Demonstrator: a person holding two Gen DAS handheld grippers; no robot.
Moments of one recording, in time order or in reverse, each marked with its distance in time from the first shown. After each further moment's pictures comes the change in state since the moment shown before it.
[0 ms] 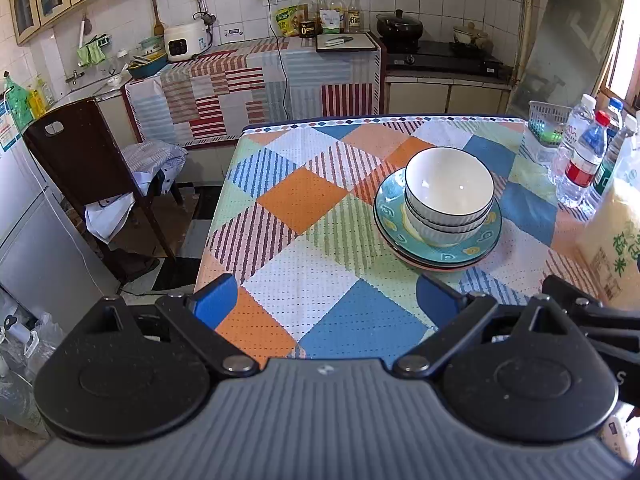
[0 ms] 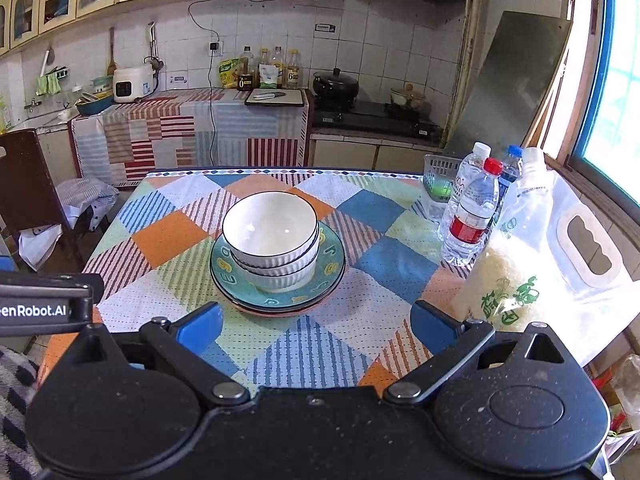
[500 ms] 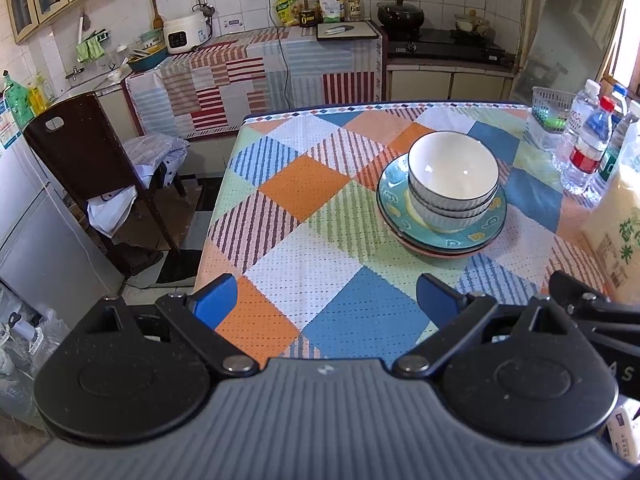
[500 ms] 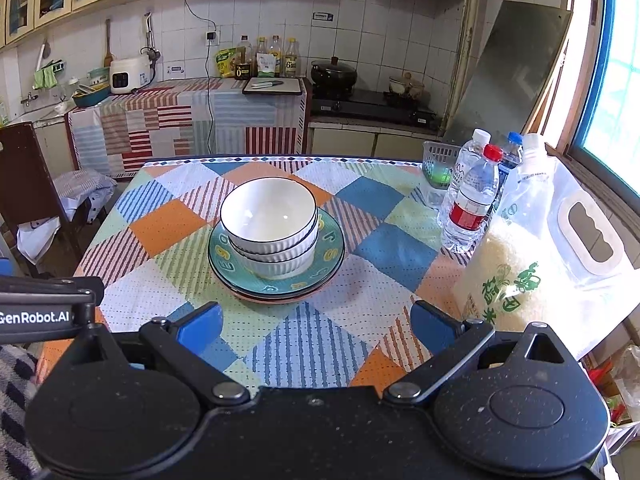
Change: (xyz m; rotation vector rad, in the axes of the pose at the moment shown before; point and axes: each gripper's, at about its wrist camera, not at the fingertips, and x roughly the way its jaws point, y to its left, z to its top) left arm 0.006 -0.003 -0.003 0.012 0.037 0.013; right arm 0.003 0.001 -0.004 0.005 0.033 -0.006
